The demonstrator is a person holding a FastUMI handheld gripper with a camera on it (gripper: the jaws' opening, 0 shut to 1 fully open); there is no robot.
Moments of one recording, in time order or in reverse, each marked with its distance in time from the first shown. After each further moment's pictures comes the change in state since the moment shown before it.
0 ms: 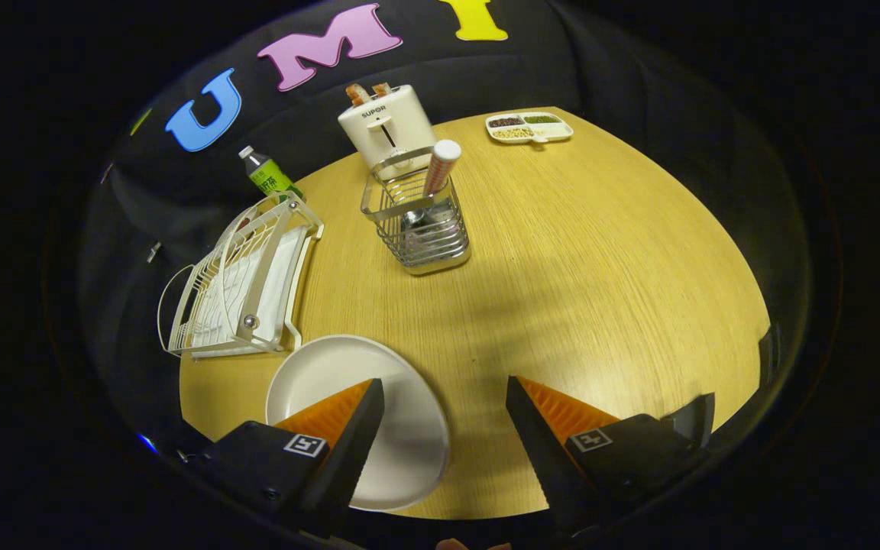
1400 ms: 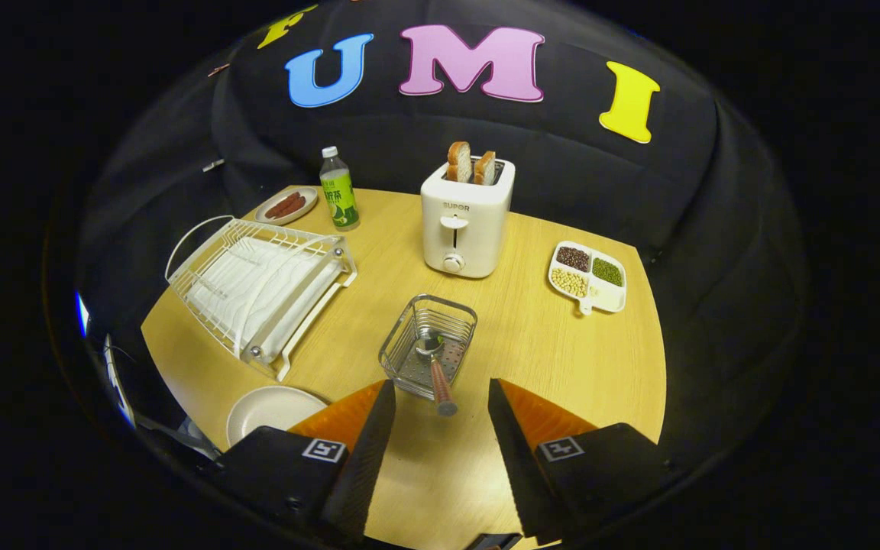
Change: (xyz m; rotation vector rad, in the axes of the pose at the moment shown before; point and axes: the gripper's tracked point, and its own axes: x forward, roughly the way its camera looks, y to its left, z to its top) arm 0.003 0.000 0.150 -0.526 -0.067 0.068
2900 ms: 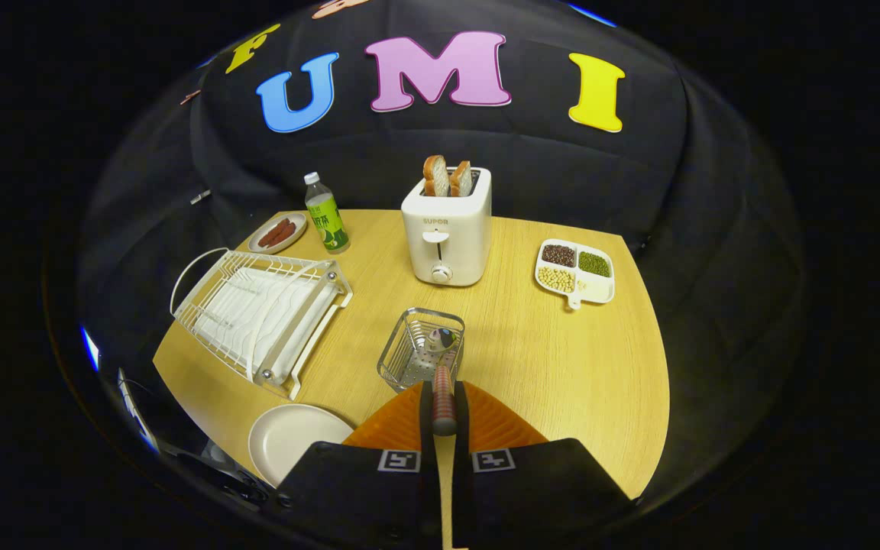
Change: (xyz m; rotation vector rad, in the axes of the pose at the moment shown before) arm -0.039 -0.002 0.020 0.132 -0.077 -0.006
